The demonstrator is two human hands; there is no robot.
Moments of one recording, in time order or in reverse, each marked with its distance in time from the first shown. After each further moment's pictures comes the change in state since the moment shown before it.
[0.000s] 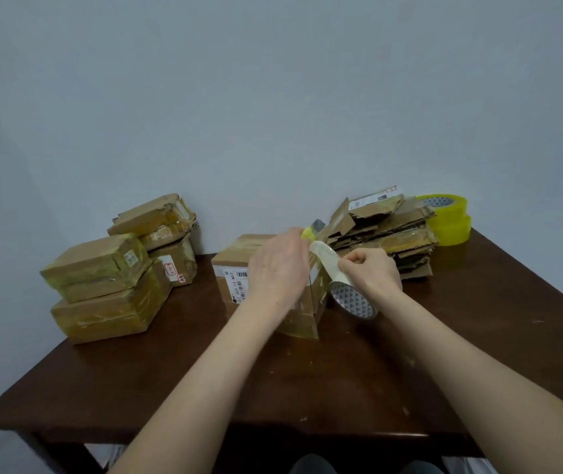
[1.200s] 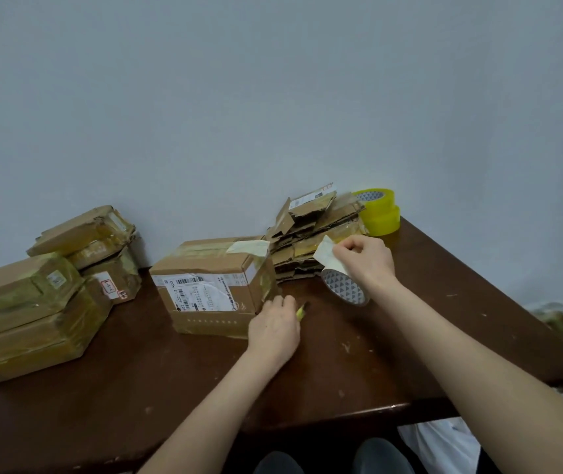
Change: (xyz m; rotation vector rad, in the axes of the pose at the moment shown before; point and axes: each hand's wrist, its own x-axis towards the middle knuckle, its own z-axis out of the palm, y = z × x) left_hand -0.055 0.036 0.104 0.060 -0.418 0.118; right_hand 0.002 0.050 -0.072 0.094 0.162 0.002
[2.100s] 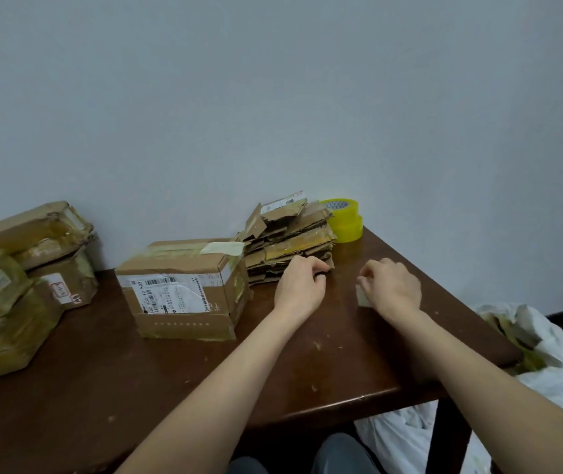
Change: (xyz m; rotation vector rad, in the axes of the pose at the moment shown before) left_hand 0.042 0.072 -0.034 -0.665 0.091 0.065; right_hand -0.024 0.049 -0.057 -0.797 0.120 -0.067
